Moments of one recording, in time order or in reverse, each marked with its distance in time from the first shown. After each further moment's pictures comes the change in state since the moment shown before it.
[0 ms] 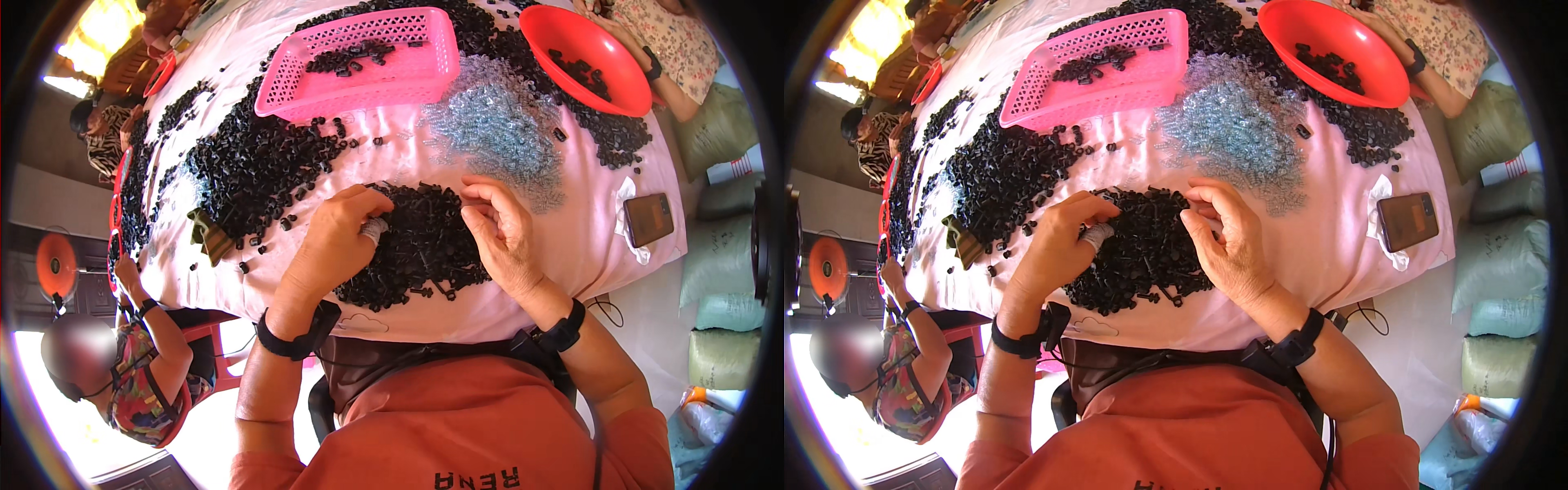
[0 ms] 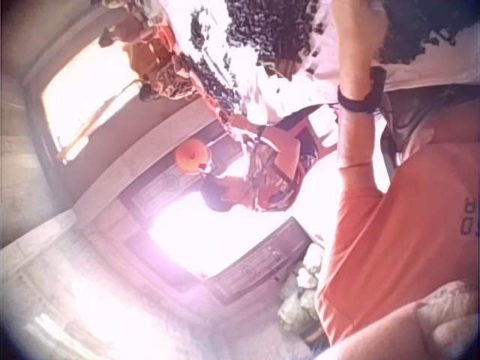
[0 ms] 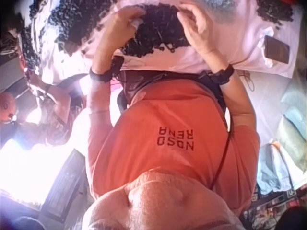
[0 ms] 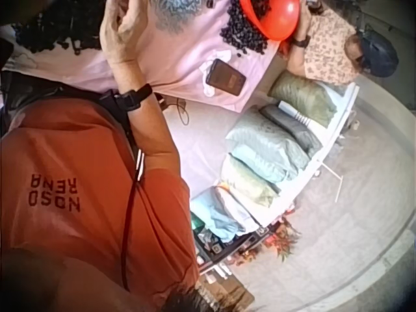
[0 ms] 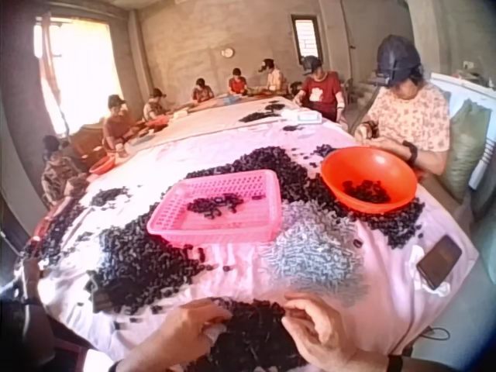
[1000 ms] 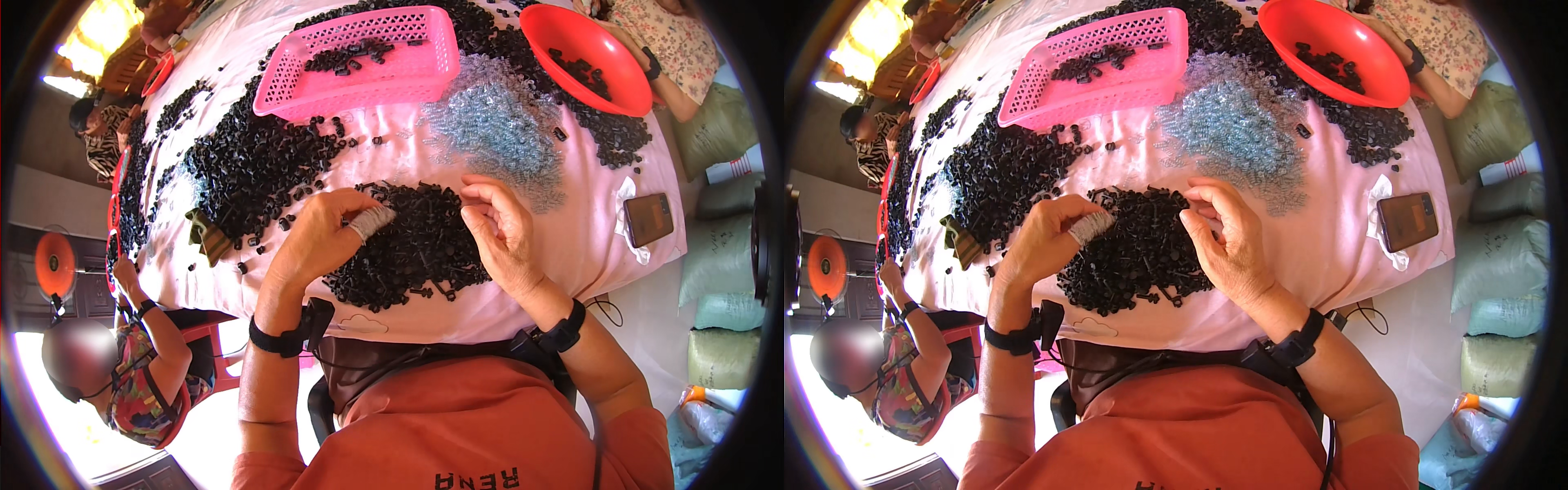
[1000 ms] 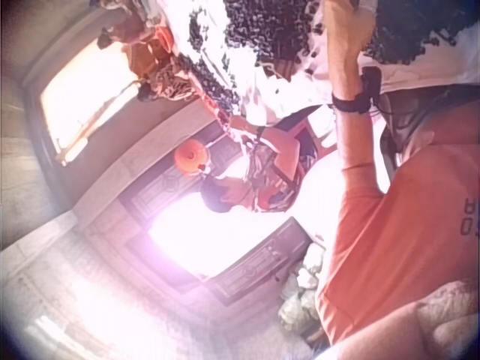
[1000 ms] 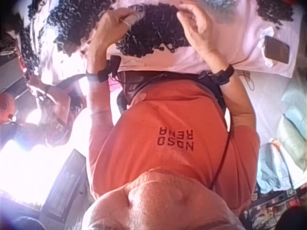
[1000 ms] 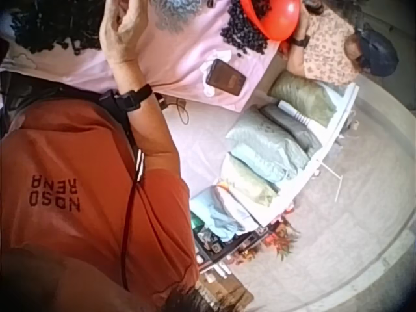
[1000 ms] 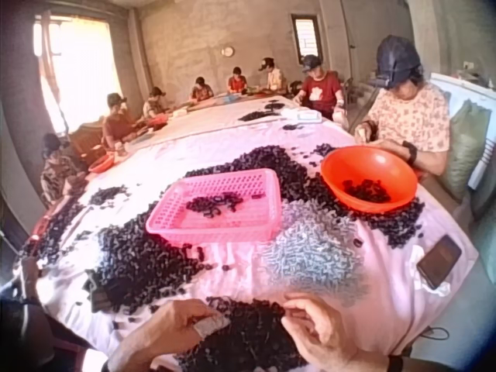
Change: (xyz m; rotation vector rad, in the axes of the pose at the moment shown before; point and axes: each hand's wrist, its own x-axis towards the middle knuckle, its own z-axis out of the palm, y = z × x) left_hand 0.007 0.002 -0.017 -0.175 -0.164 -0.307; right_hand -0.001 0.003 -0.001 0.008 0.003 0.016
